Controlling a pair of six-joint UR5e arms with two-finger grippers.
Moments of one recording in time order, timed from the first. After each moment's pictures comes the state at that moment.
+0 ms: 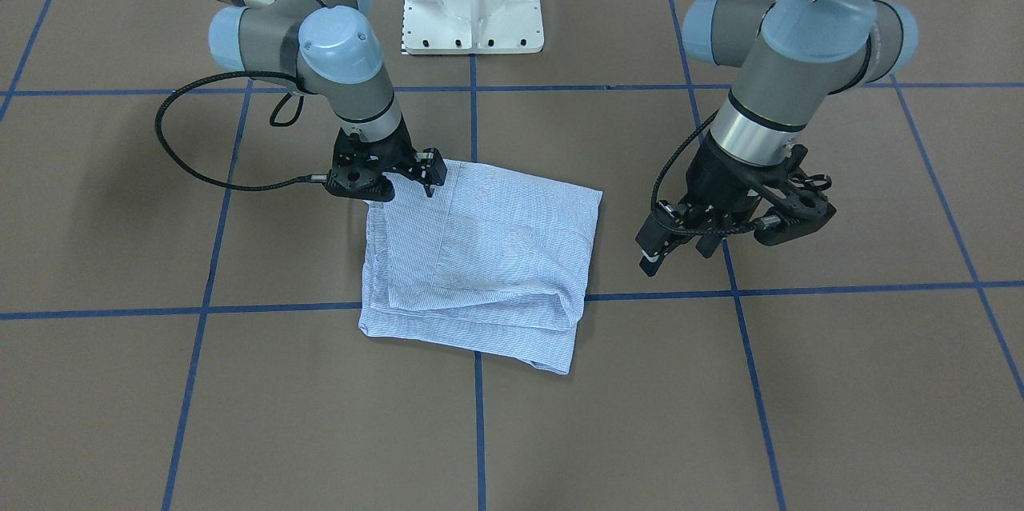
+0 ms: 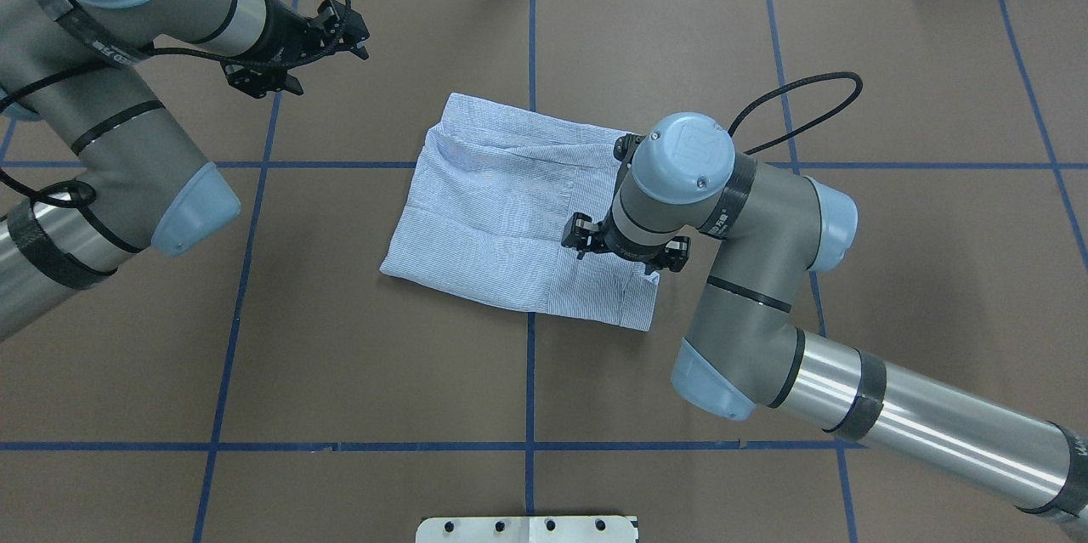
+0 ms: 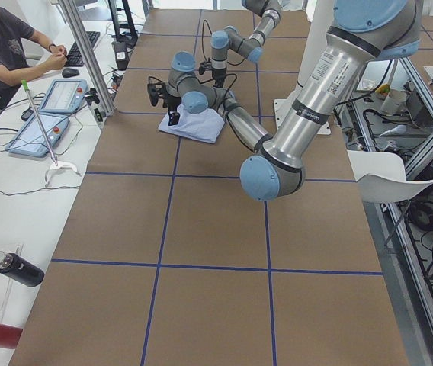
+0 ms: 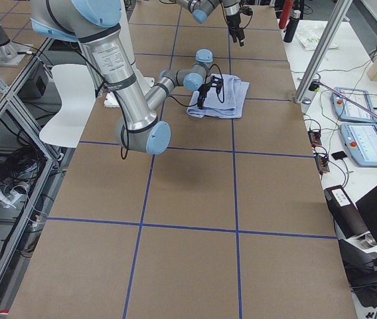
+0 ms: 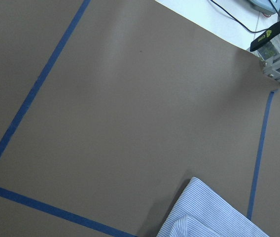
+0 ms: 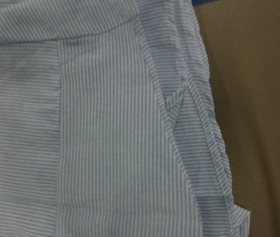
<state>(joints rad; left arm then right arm) -0.88 -2.12 -1.68 -1.90 -1.95 -1.43 0.57 -0.98 1.65 -1.44 1.94 1.42</state>
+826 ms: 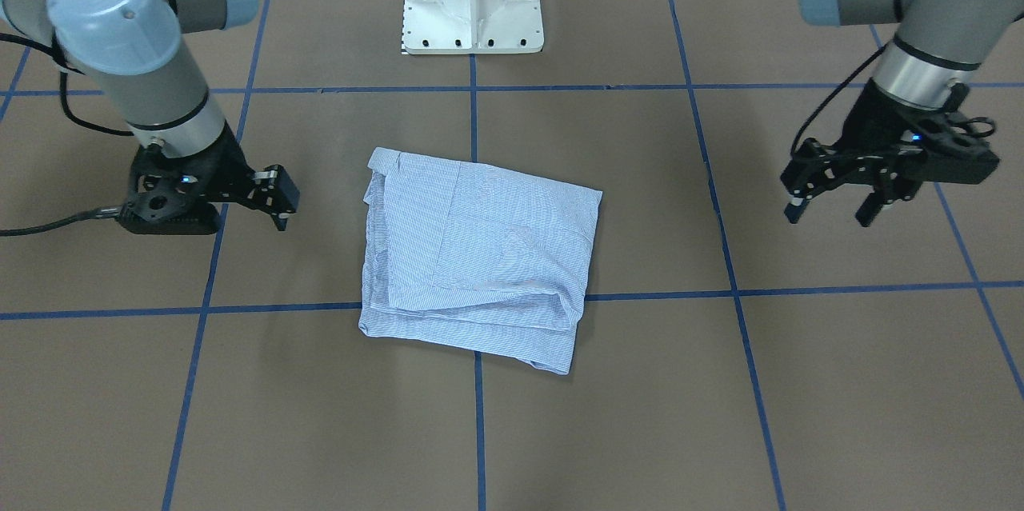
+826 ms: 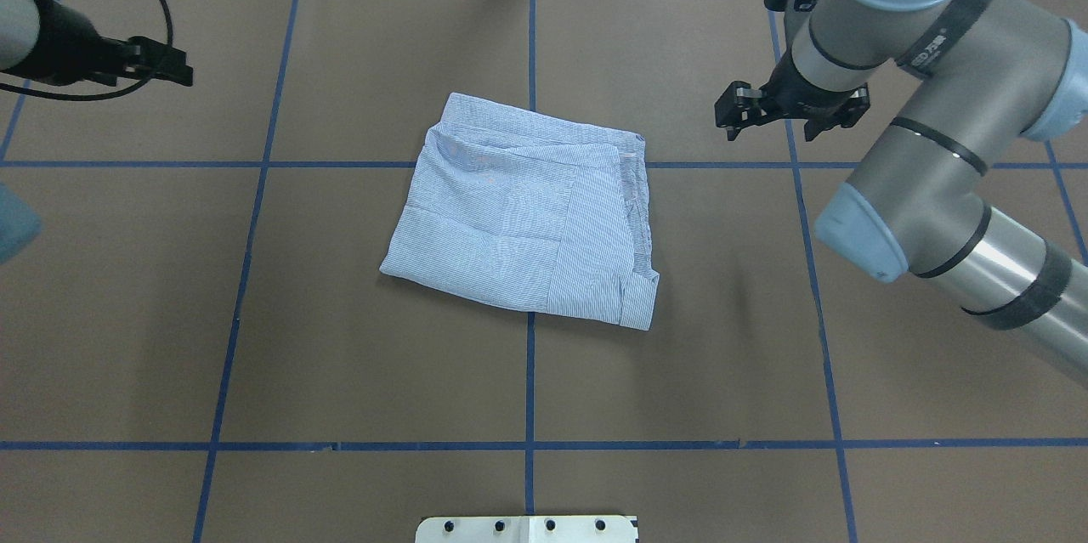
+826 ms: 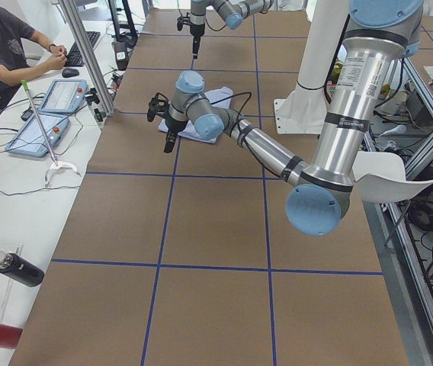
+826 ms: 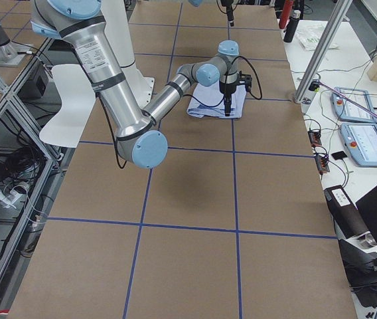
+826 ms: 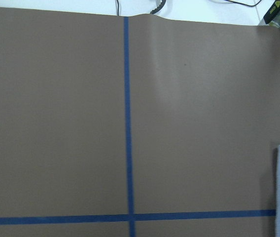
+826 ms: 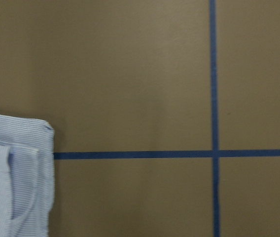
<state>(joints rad) -1.10 -1.77 -1.88 -1.90 -2.03 -0.75 0.90 -1.11 1.84 -1.71 2.03 0.86</state>
